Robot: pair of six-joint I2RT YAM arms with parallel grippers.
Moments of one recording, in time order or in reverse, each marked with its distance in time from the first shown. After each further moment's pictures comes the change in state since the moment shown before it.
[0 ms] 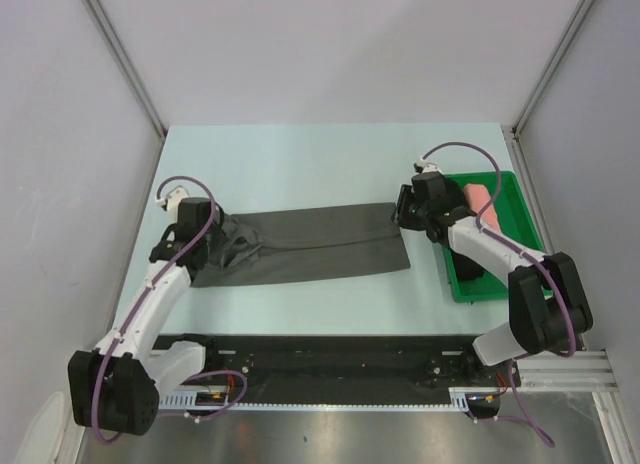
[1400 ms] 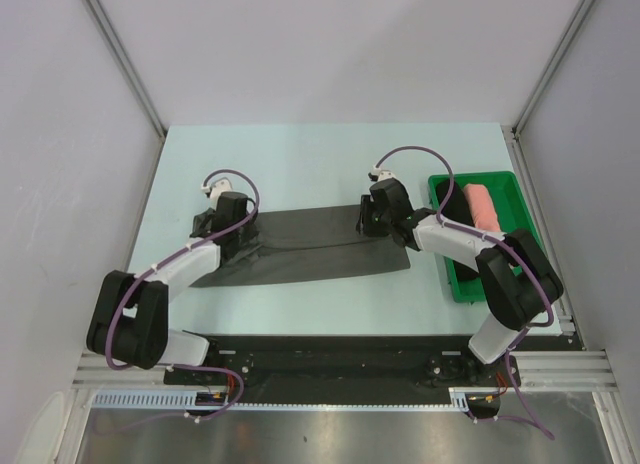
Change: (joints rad) left arm -0.158 0.373 -0.006 0.421 0.021 0.089; right arm 0.227 0.192 0.092 0.094 -0.007 0.001
